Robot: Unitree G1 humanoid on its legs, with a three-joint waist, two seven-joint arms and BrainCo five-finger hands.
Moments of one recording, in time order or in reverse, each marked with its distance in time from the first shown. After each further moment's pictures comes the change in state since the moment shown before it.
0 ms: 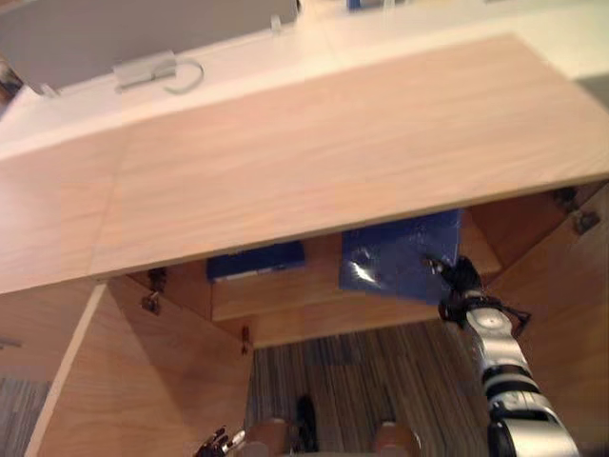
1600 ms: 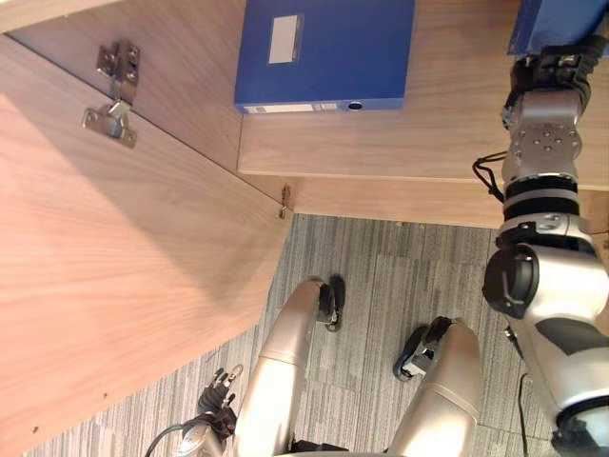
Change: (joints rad) left arm -0.116 -0.050 -0.035 -0.194 -0.196 0.041 0.170; right arm -0.923 -0.110 -0.171 0.222 0.995 -0.028 -0.407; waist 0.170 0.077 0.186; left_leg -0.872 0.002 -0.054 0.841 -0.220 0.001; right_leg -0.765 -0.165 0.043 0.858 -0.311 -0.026
